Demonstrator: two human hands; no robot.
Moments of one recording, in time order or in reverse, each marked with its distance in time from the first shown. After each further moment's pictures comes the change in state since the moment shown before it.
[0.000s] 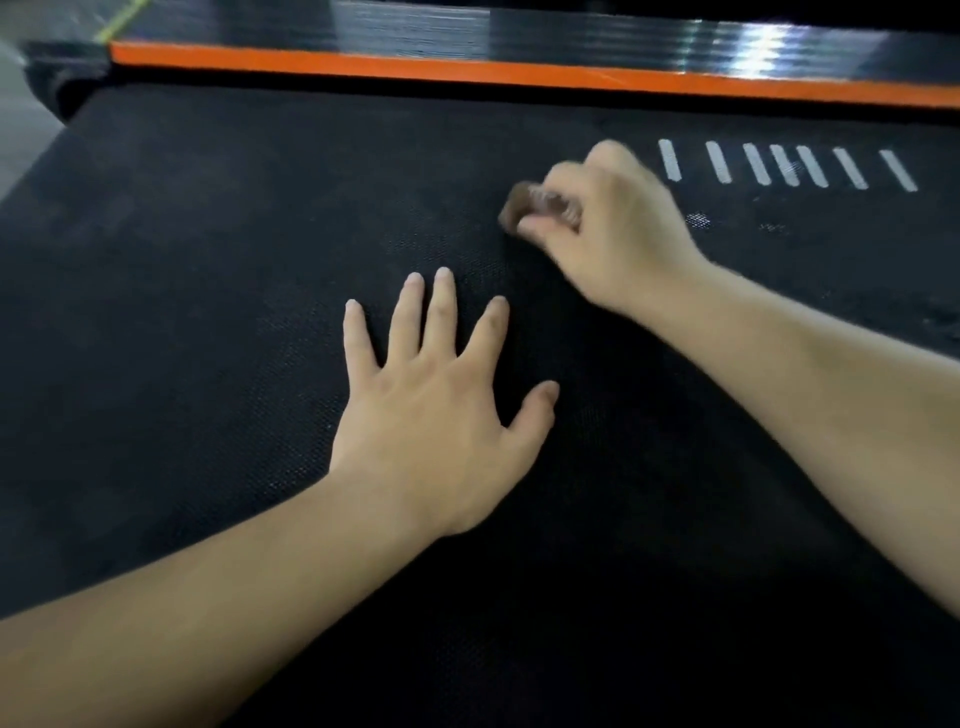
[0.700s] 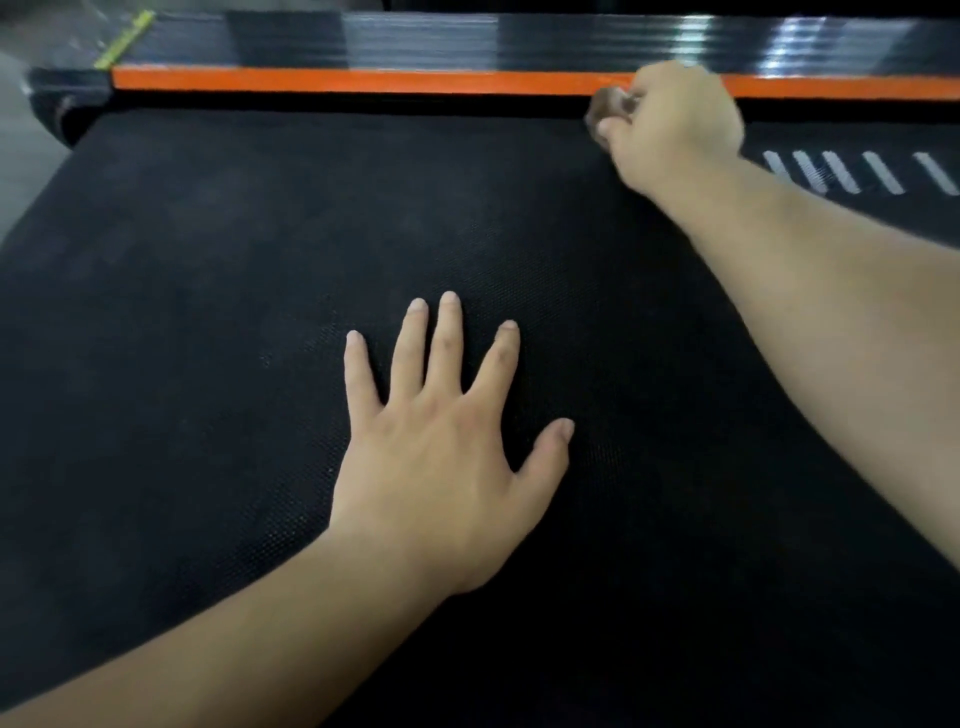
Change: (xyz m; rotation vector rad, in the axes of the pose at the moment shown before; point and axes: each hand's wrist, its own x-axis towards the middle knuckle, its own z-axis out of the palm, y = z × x) left_hand 0.001 -0.001 0.000 -0.012 0.023 0.028; right_hand 0.096 0.053 -0.003 -0.137 0.103 0.381
